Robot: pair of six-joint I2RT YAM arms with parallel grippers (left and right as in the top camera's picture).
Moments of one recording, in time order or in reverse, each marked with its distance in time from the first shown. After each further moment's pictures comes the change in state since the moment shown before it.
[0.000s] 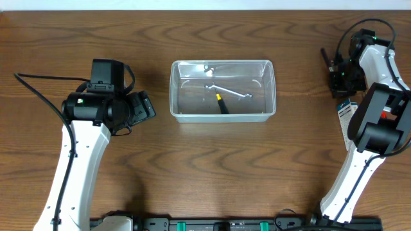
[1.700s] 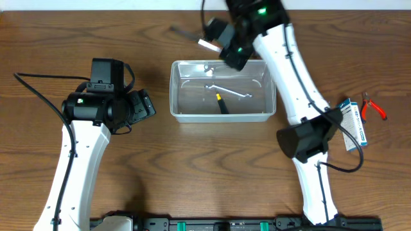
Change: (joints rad) left arm 0.000 0.000 0.000 0.024 0.000 0.000; right arm 0.735 0.012 0.719 -0.414 -0.183 -0.383
